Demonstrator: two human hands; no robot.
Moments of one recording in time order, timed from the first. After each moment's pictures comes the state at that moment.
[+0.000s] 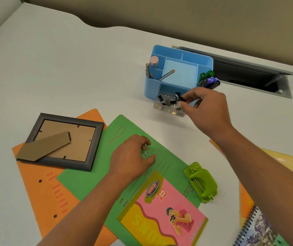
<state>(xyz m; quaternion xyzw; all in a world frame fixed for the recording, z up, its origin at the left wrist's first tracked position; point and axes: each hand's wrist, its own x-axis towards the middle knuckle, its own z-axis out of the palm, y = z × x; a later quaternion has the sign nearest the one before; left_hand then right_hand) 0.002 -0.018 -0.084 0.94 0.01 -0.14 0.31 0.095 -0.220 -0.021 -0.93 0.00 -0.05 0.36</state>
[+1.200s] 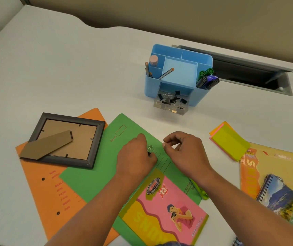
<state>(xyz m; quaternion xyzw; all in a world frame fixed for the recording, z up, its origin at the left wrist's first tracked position) -0.001 -0.036 -0.089 0.96 0.05 -0.12 0.23 0.005 -0.189 -0.066 -0.91 0.06 0.11 0.39</state>
